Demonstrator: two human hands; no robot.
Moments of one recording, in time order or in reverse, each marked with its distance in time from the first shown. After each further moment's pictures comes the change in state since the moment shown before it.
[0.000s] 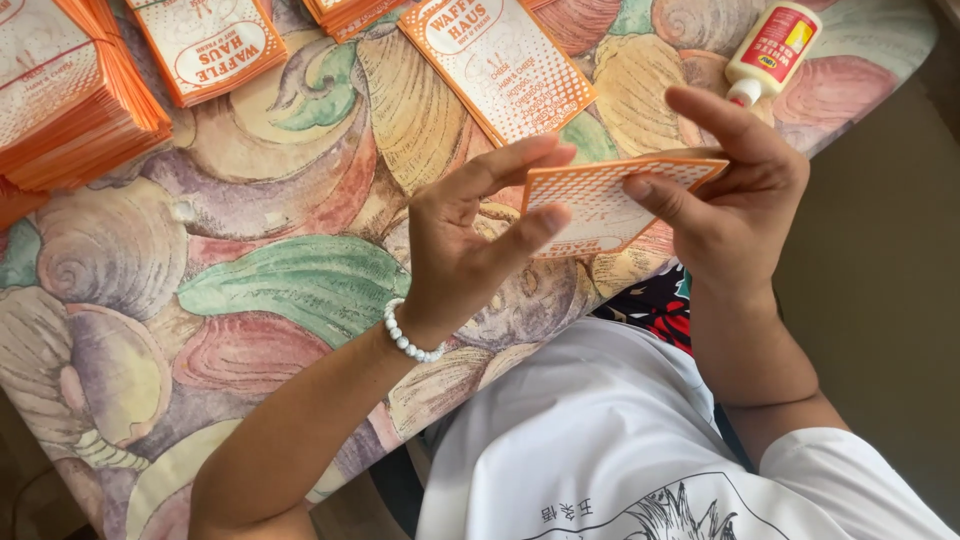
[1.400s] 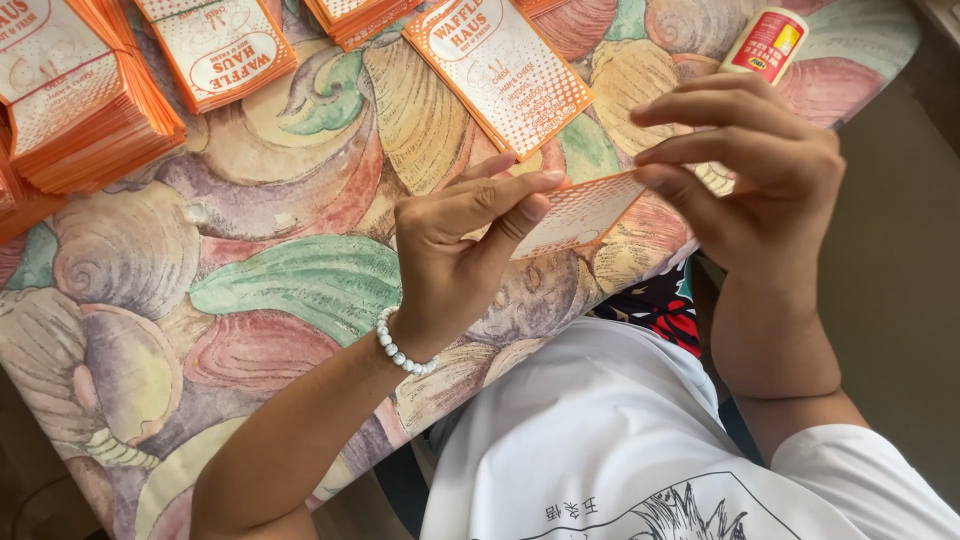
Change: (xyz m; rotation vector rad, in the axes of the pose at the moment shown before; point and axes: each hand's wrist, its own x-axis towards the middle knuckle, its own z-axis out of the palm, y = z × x) left_hand -0.008 0.016 -0.004 0.274 0.041 0.188; right_hand 0.024 -0.061 -0.002 -0.295 -0.315 -0.478
